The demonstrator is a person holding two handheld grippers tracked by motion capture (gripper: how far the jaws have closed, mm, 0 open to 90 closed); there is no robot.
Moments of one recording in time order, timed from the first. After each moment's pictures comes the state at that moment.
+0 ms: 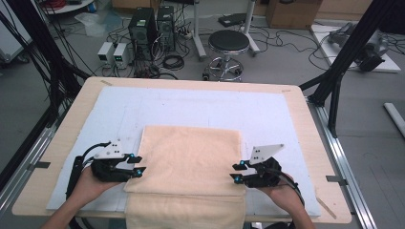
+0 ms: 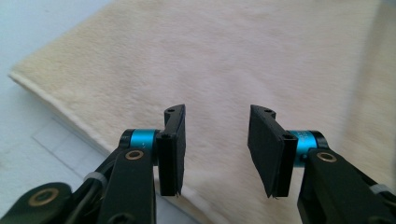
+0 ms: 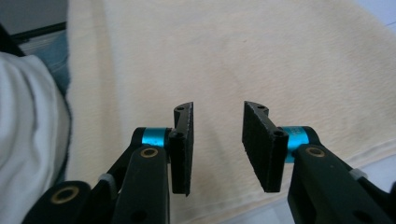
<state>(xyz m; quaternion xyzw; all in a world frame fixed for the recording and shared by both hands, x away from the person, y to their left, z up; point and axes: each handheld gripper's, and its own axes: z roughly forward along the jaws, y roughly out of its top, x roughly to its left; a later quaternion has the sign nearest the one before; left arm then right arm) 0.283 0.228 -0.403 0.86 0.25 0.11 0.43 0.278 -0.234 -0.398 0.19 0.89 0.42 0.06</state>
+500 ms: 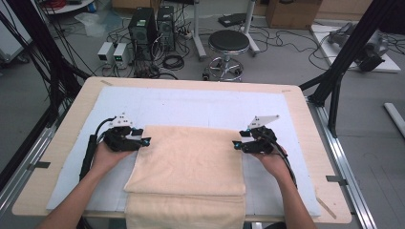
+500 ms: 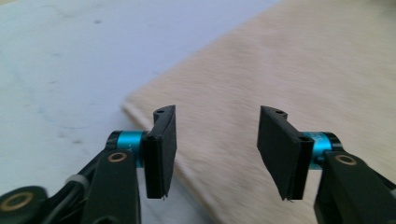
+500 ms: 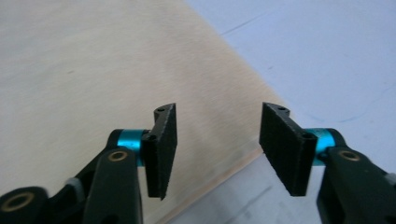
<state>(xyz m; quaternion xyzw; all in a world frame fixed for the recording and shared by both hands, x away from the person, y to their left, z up) 0.374 0.227 -0.414 0.82 0.36 0.15 0.42 0.376 -0.243 -0.411 0.30 0.86 0.39 0.13</state>
